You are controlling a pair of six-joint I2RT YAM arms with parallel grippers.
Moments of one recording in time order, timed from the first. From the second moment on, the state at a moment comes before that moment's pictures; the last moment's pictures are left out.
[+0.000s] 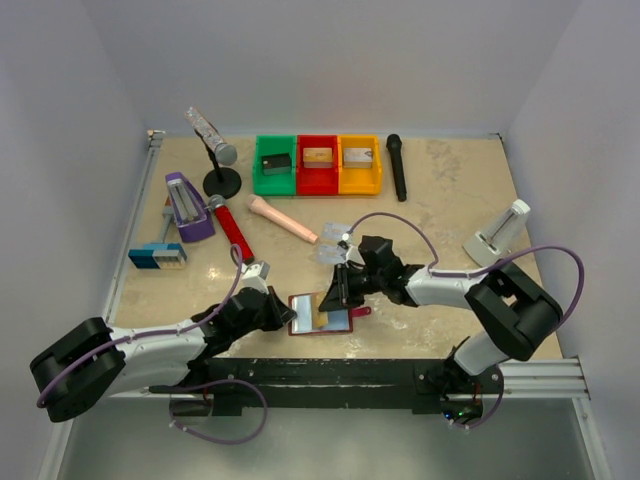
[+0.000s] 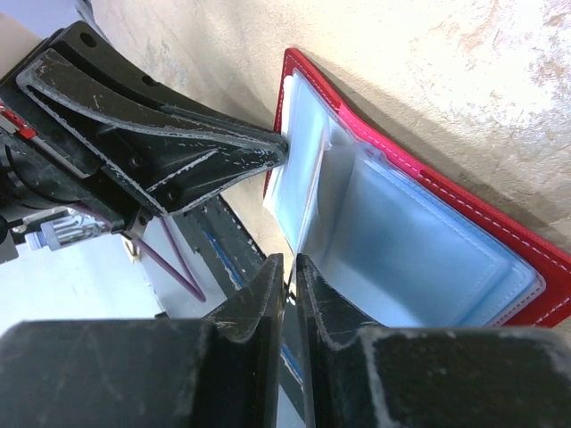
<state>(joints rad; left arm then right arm) -0.91 1.06 0.12 0.32 -0.14 -0.97 0.74 1.53 0.58 0.22 -0.60 0.84</state>
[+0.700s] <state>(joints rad) -0.91 0.86 0.14 0.08 -0.17 -0.94 0.63 1.31 0.58 -0.08 -0.53 0.69</state>
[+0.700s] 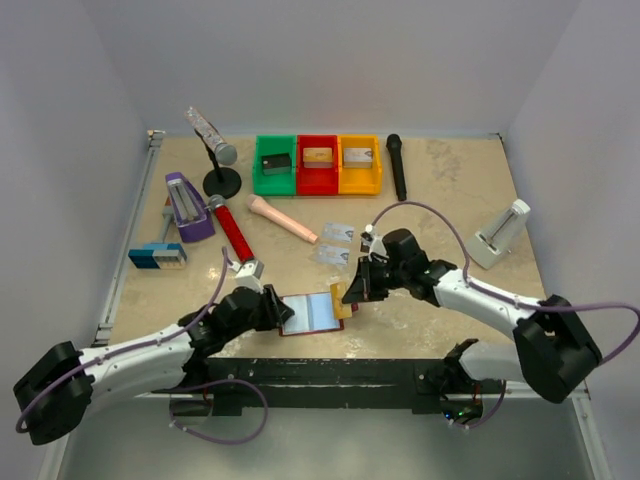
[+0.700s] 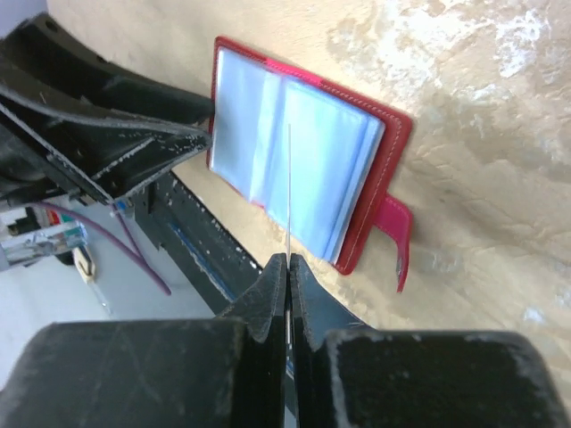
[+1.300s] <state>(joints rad) -0.90 0.43 0.27 0.07 0.10 -0.69 0.80 1.06 0.82 -0.56 -0.78 0.23</state>
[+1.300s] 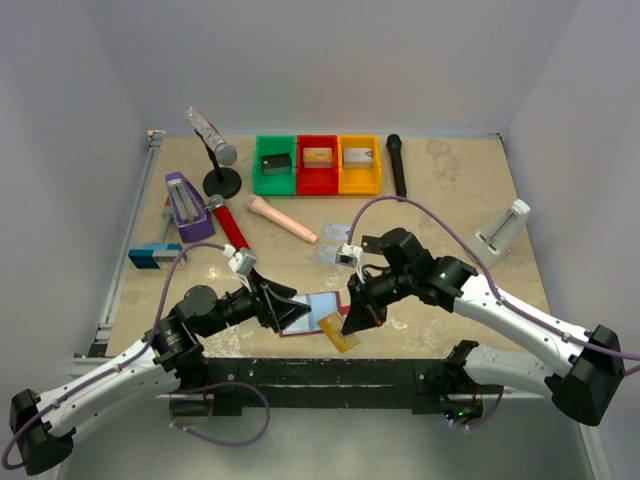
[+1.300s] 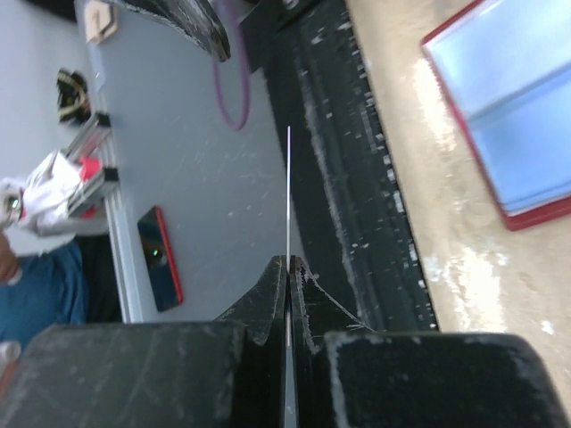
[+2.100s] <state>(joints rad) -0.90 0.71 0.27 0.46 0.66 -0.70 0.92 1.13 0.94 -0.69 -0.86 0.12</state>
